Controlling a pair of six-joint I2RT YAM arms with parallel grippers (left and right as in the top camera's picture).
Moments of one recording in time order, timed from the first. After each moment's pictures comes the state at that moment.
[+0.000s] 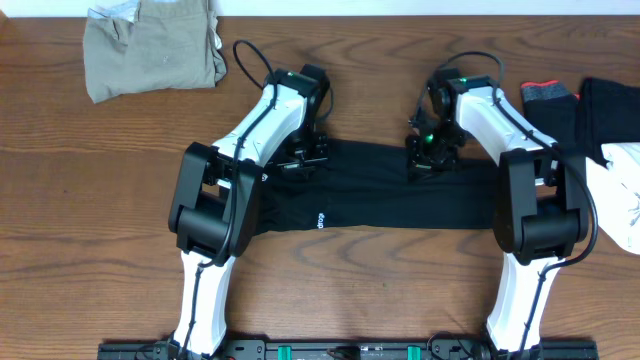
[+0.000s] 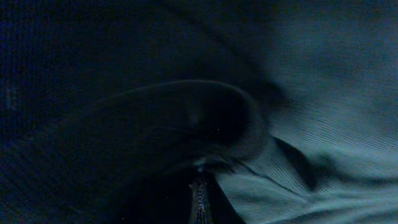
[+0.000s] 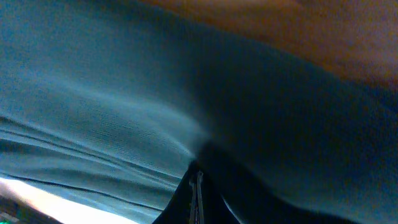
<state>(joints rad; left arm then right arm) -0.39 2.24 1.73 -1.20 0.17 -0.48 0.15 2.16 1.54 -1.12 -0.33 0.15</state>
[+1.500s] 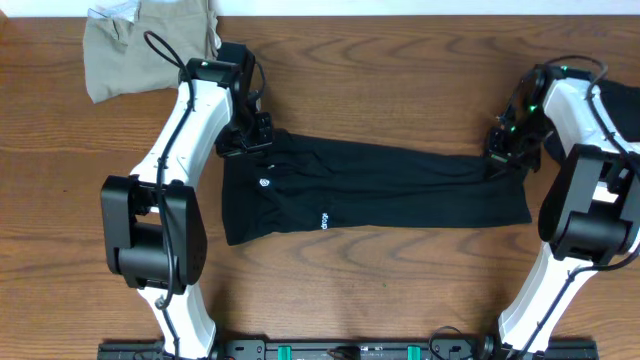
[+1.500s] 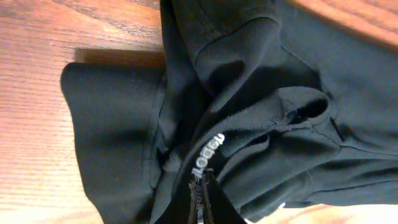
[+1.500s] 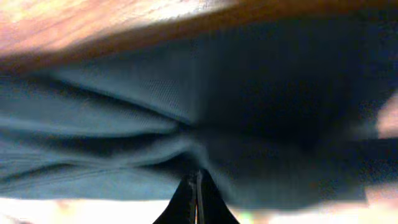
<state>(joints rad) -0.17 1.98 1.63 -1.20 0.17 -0.32 -0.18 2.16 1.69 -1.37 -0.18 0.15</state>
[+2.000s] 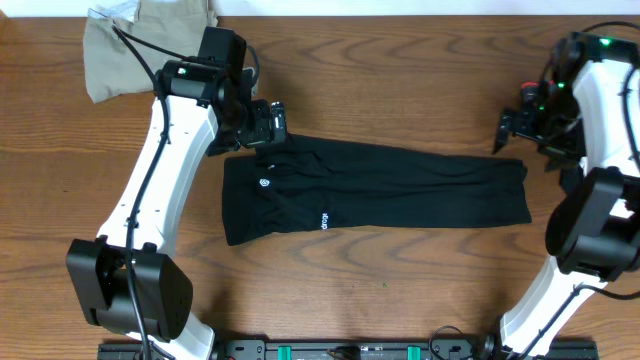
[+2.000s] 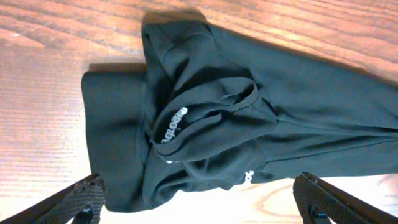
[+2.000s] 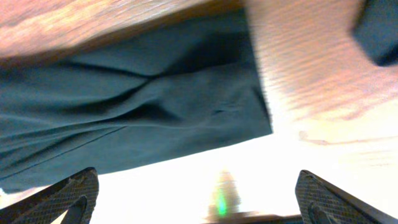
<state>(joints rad) -0.19 1.76 1.63 -1.21 0.18 -0.31 -0.23 2.06 1.86 -1.53 -0.04 0.17</state>
